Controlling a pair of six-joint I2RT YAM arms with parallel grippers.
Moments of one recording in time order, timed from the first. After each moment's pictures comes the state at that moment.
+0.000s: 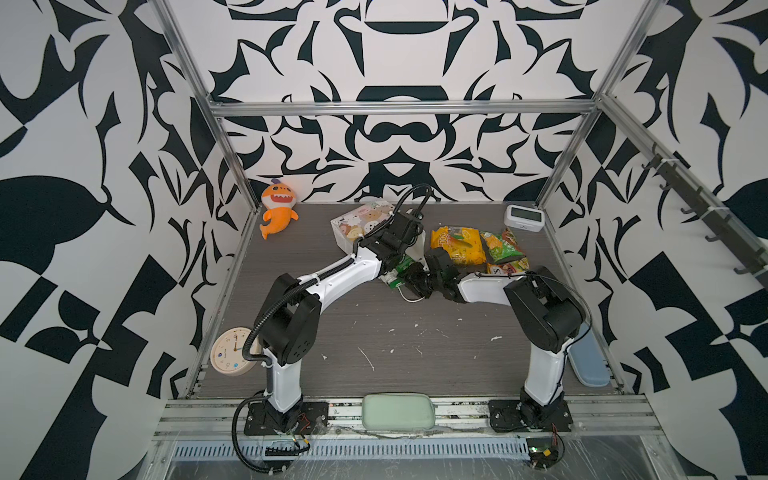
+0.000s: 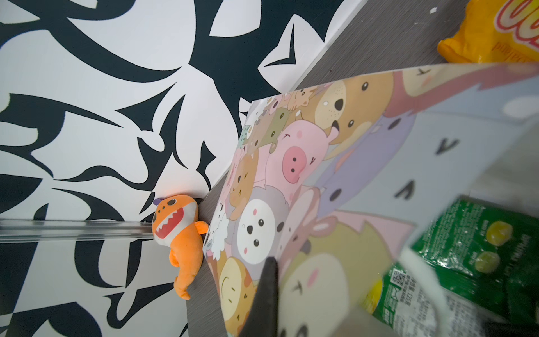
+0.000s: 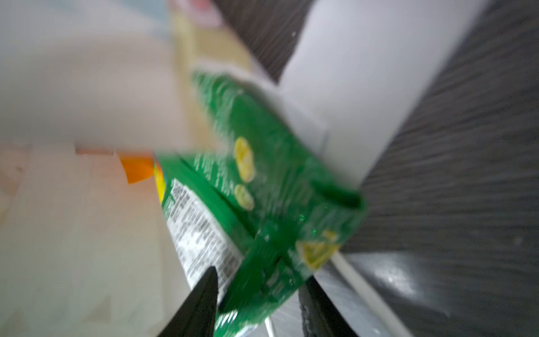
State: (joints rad) left arm -0.75 1.88 1.52 -0.32 -0.66 0.42; right arm 0.58 1.92 1.01 0.20 -0.29 1.23
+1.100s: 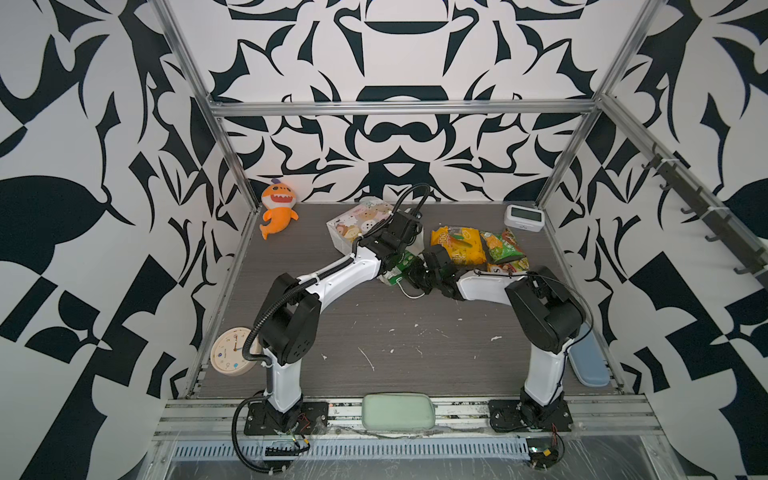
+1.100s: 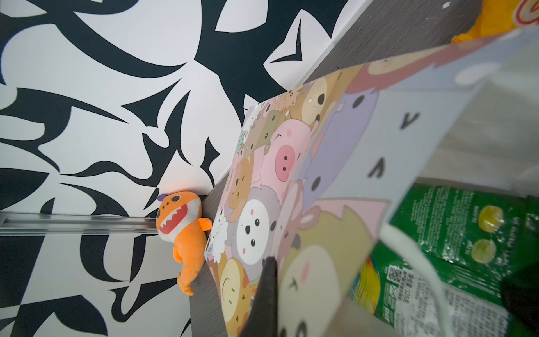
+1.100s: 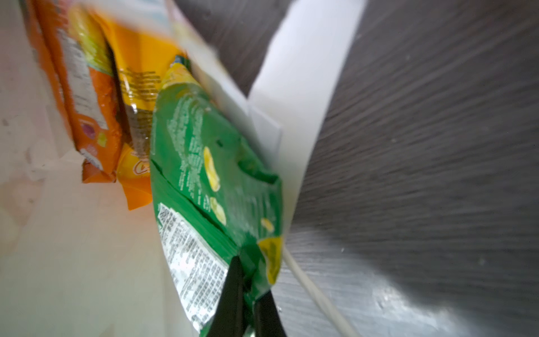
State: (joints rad) left arm -0.75 1.88 1.52 -0.32 -0.68 0.42; right arm 0.58 1.89 1.04 0.14 -0.21 1.21
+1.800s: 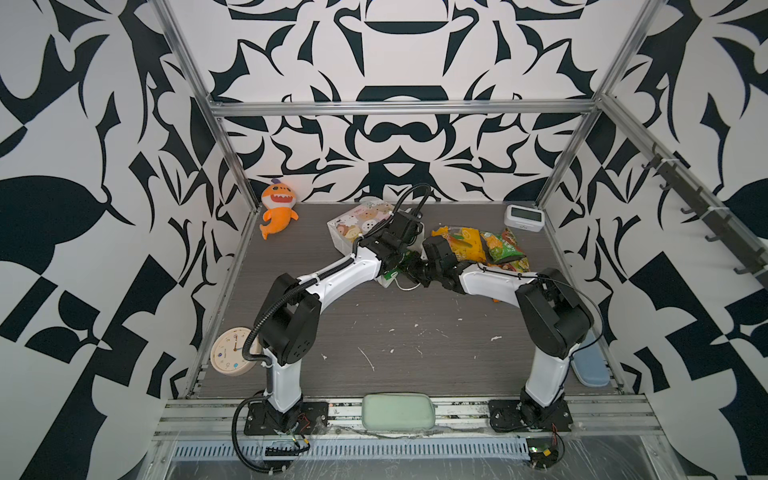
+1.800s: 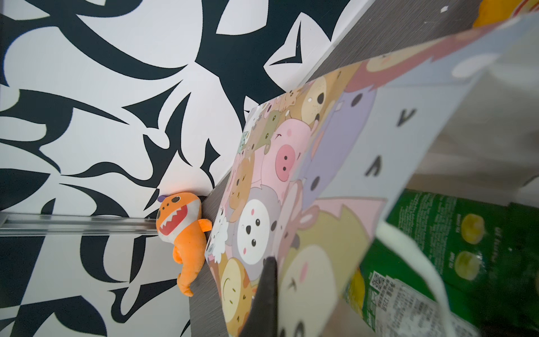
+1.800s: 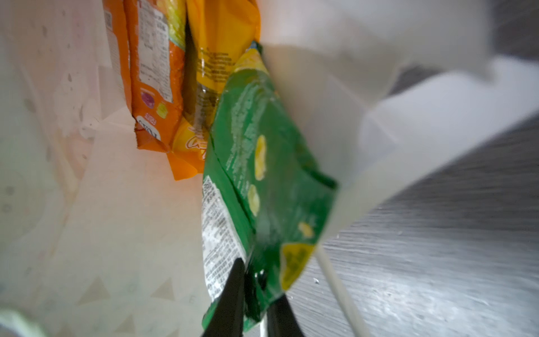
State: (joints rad) left arm -0.75 1.88 1.52 -0.31 -0.68 0.42; right arm 0.58 1.86 1.13 0.04 -0.30 1.12
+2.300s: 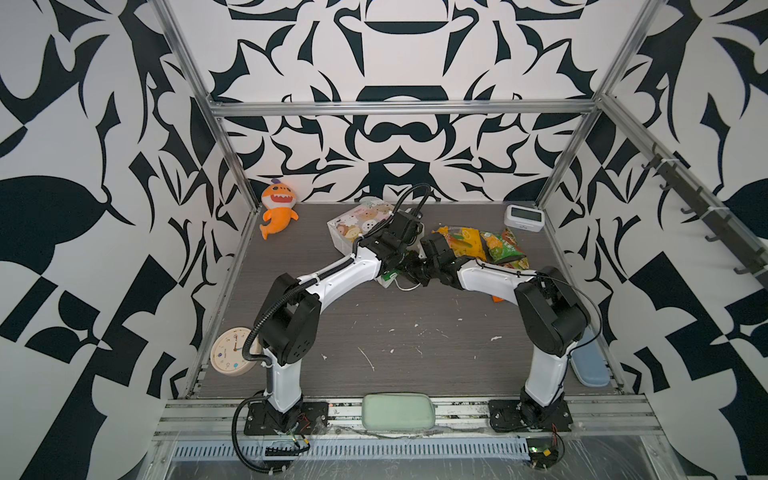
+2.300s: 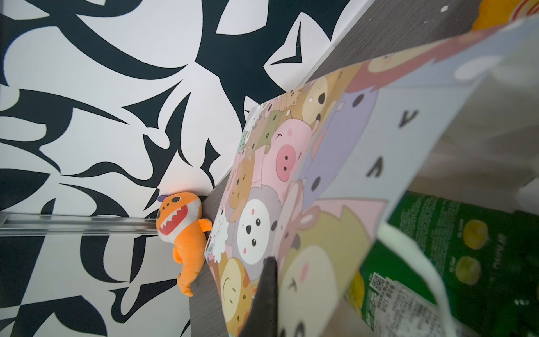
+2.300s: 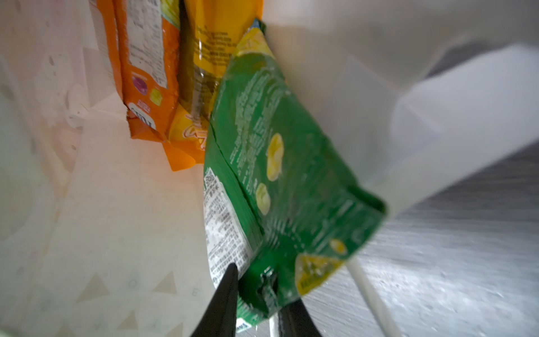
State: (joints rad) left arm -0.75 1.88 1.52 -0.32 -0.68 0.42; right arm 0.58 1.87 1.18 -0.05 -0.33 1.10
